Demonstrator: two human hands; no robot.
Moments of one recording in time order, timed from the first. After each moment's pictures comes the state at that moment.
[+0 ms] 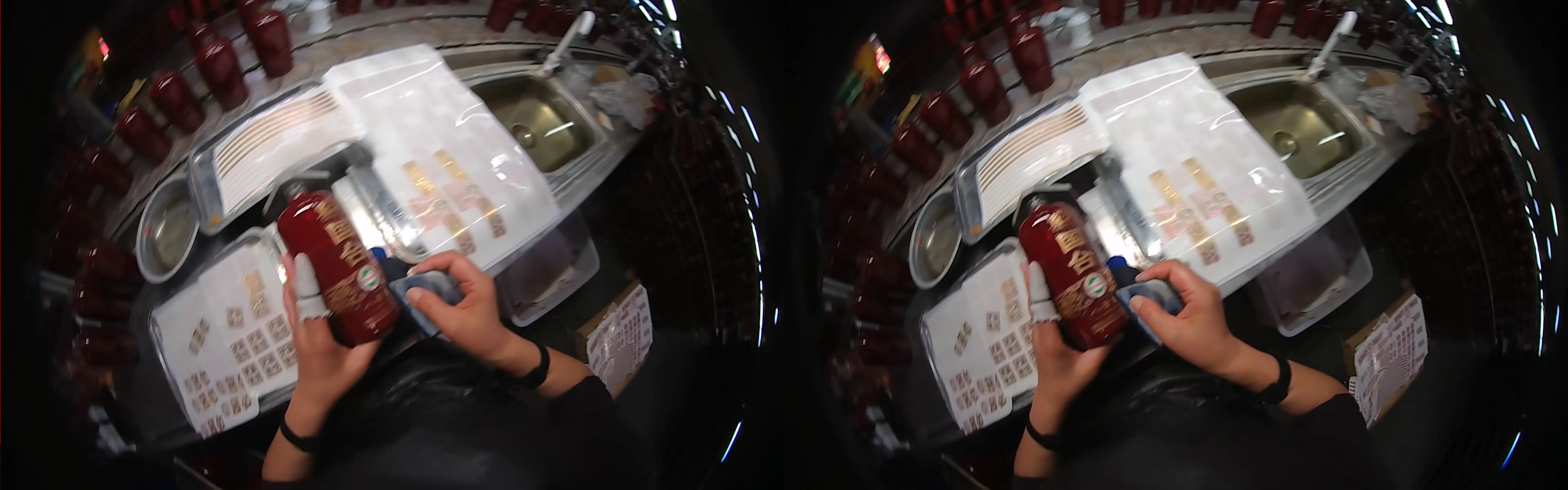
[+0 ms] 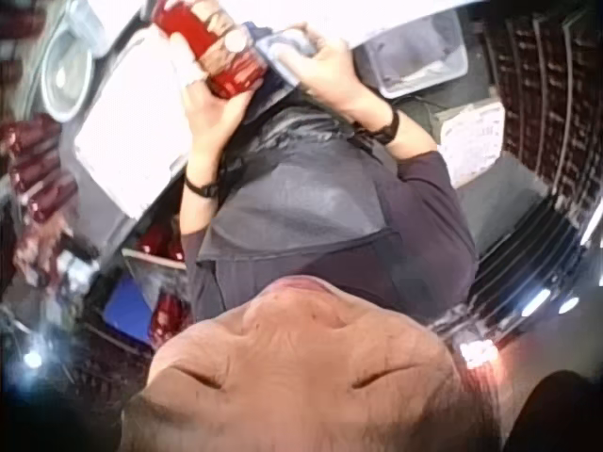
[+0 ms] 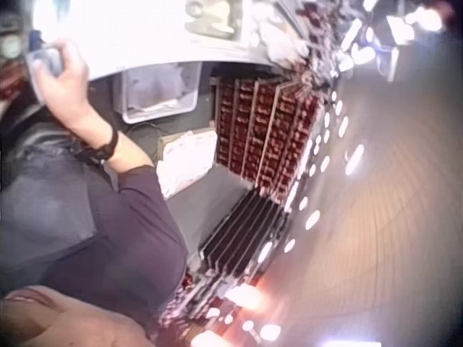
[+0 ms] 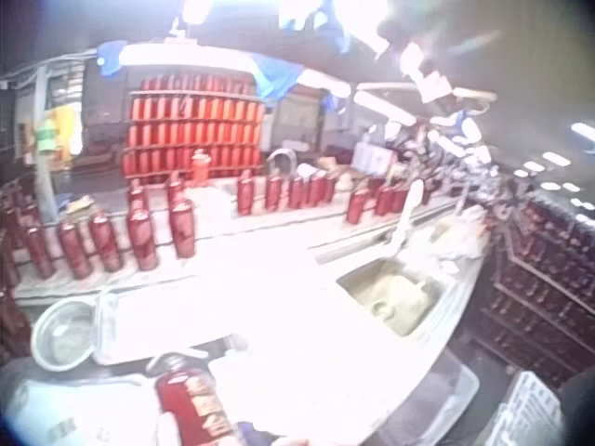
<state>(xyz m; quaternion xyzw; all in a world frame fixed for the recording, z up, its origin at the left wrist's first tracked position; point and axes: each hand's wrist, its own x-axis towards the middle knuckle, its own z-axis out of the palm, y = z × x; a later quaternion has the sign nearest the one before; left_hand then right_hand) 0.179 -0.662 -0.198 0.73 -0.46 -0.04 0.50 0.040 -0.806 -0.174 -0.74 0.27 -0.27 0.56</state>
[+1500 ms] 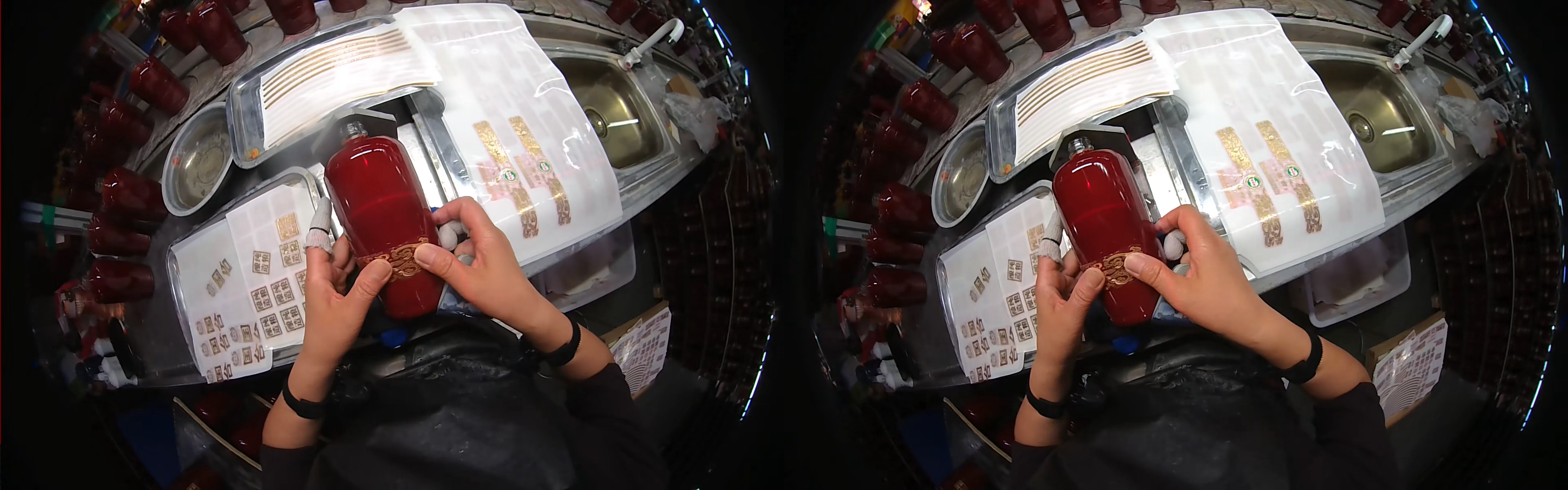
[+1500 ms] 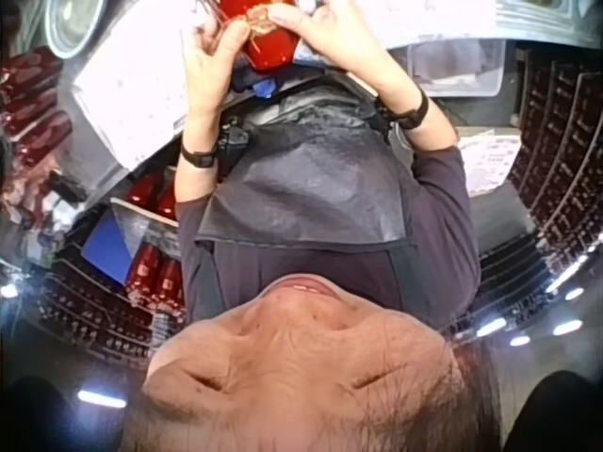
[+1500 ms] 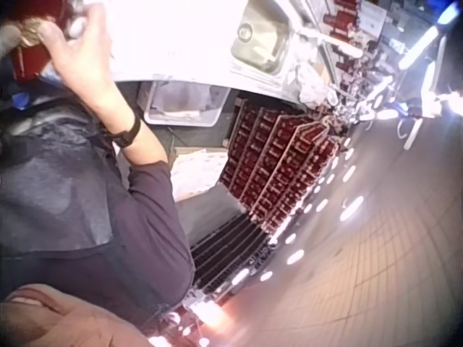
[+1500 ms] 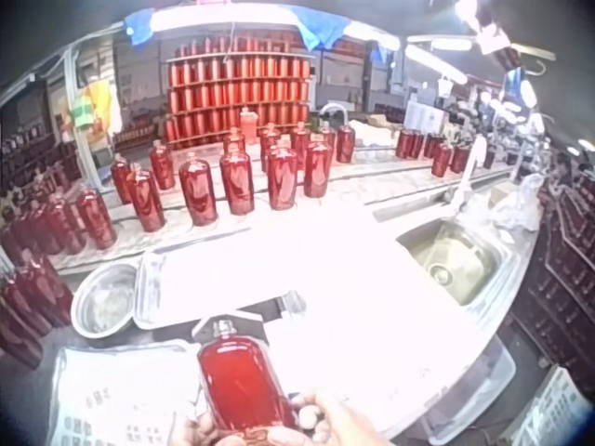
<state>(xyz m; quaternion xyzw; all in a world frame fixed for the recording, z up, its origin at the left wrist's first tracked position) 0.200 -0.652 -0.198 0.58 -0.17 -0.36 0.71 0.088 -0.818 -0.186 -0.75 0.26 -0.12 0.60</state>
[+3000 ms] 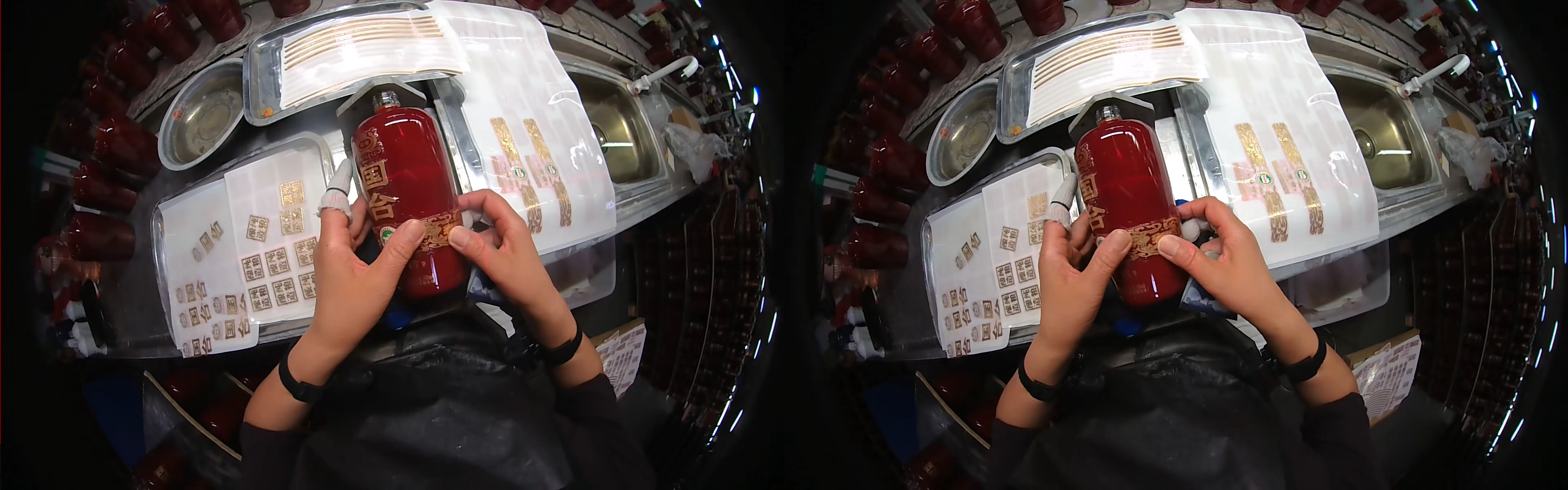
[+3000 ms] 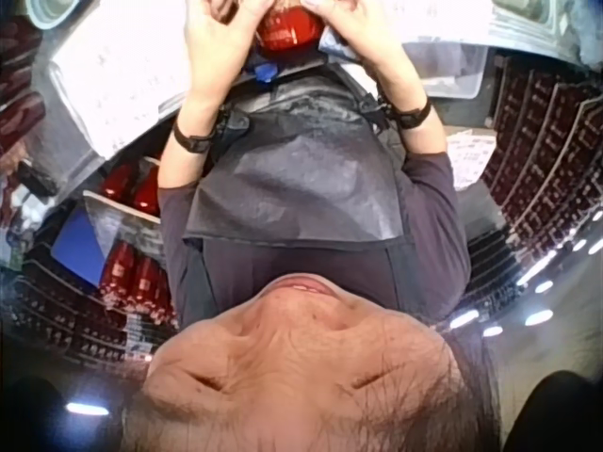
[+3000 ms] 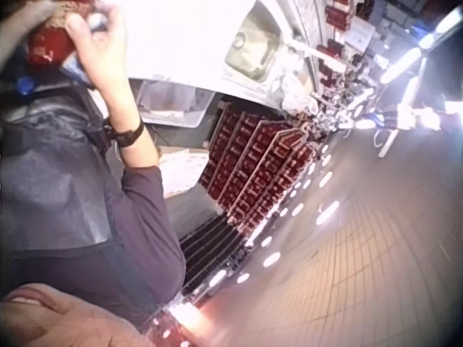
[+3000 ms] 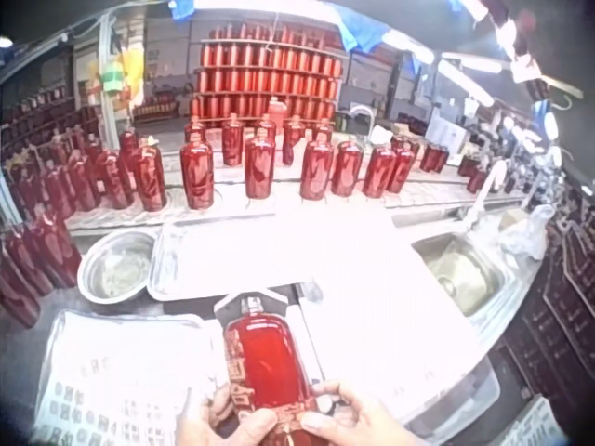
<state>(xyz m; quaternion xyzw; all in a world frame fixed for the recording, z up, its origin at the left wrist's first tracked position) 0.195 -0.661 -0.198 0.60 -0.17 -0.26 0.74 0.081 -0.819 -0.190 -0.67 0.25 -0.07 0.69</state>
